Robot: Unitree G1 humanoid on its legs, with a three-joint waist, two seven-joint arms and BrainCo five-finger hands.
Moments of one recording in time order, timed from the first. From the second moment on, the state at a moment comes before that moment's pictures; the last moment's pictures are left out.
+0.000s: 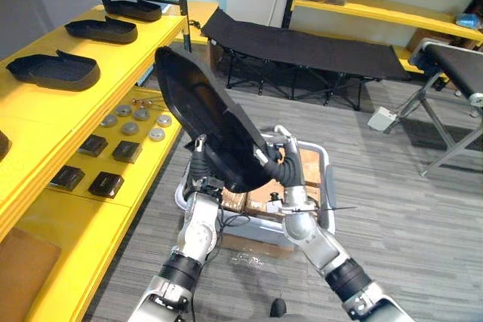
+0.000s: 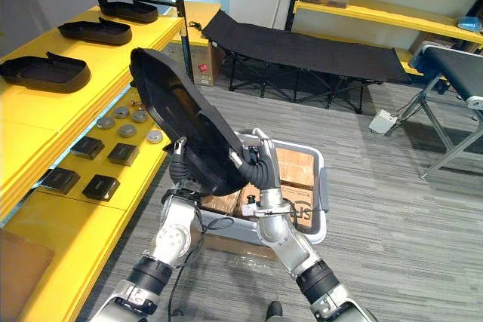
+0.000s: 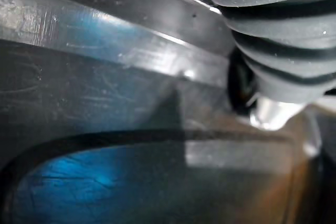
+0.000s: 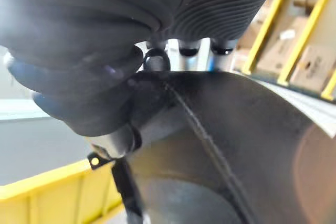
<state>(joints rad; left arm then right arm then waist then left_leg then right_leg) -0.30 0.03 -0.25 0.29 -1.05 -0.31 0.18 -0.28 -0.14 0.51 0.21 -0.36 -0.39 -0.66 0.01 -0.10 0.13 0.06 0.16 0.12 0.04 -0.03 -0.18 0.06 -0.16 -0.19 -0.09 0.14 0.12</state>
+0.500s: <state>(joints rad) -0.20 -0.02 -0.07 0.13 -0.38 -0.38 0.58 -0.19 -0.12 0.55 0.06 -0.10 -0.38 -0.39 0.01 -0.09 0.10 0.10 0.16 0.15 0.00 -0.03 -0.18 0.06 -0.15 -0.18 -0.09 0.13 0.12</state>
